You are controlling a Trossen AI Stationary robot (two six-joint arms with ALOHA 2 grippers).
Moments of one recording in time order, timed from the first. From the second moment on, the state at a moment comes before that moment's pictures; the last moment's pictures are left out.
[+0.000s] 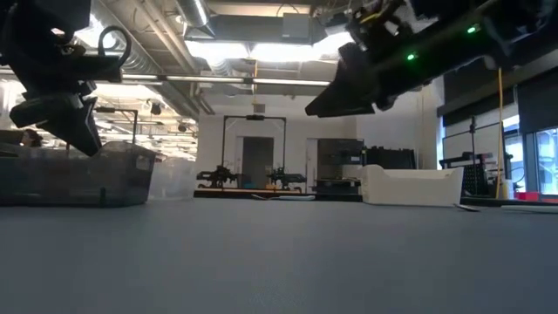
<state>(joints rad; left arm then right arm) -0.40 1.13 0.59 -0.99 -0.68 -0.80 0.23 1.59 0.70 0.46 0.68 0.15</state>
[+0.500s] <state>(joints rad) -0.50 1.13 0.65 -0.91 -0.84 -0.80 -0.17 1.59 0.78 0.47 0.37 -0.03</state>
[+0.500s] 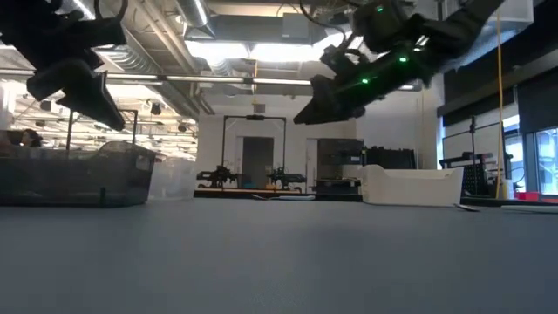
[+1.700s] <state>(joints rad) -0.61 1.22 0.65 -0.27 -0.95 -0.83 -0.65 2.15 1.49 -0.14 -0.14 -0.37</state>
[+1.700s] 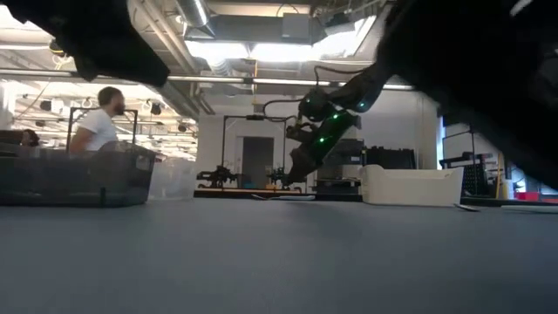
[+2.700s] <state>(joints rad) -0.50 1.26 0.65 -0.17 -0.90 -0.84 -0.74 2.33 1.75 -0.44 -0.32 -0.58</state>
